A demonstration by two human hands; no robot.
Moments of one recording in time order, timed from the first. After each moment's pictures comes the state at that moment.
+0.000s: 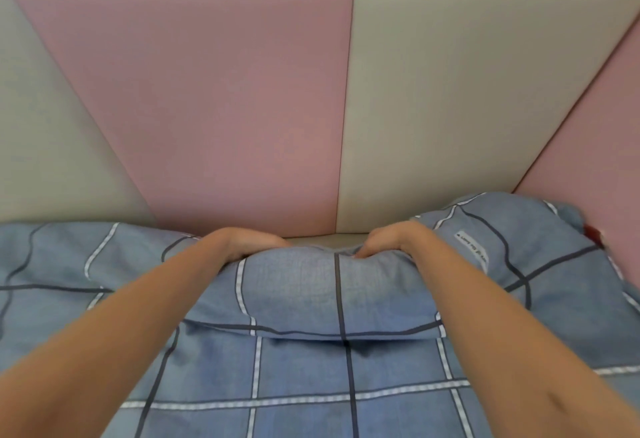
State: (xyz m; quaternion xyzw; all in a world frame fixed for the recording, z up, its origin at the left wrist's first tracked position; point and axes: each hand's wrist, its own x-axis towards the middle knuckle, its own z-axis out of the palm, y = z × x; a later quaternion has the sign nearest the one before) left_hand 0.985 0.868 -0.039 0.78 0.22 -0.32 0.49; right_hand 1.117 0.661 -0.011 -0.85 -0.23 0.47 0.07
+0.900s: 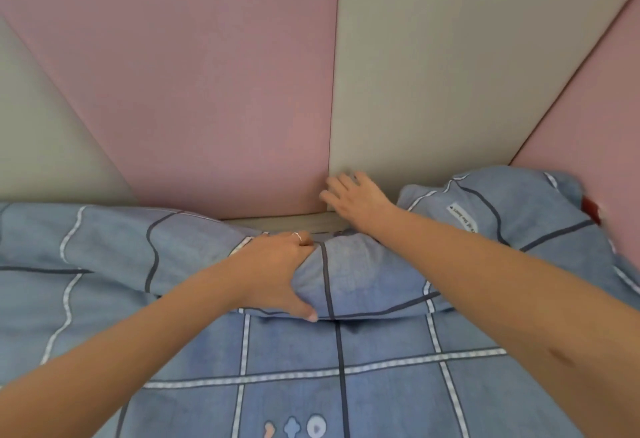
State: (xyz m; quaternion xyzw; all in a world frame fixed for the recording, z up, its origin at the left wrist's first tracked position) left_hand 0.934 0.776 -0.013 0.99 -0.03 -0.12 0.08; right_hand 1.109 0.685 -0.037 -0.82 -0.53 -0.10 -0.17
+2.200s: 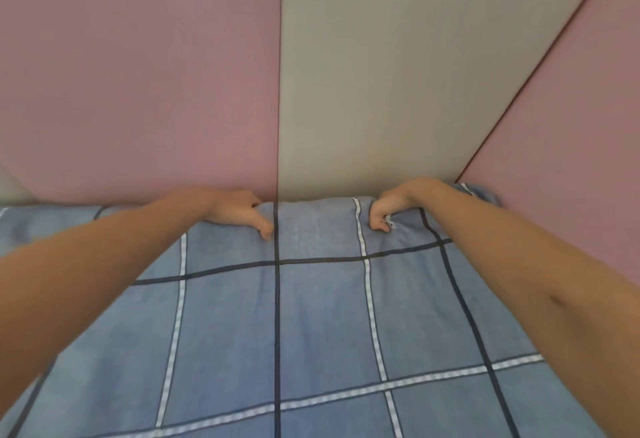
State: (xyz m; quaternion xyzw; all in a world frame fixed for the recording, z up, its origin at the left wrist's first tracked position) left_hand 1.057 0.828 -0.022 0.91 0.11 -0.25 0.30; right_hand 1.219 0.604 -0.013 -0.88 -0.20 0.43 -0.05
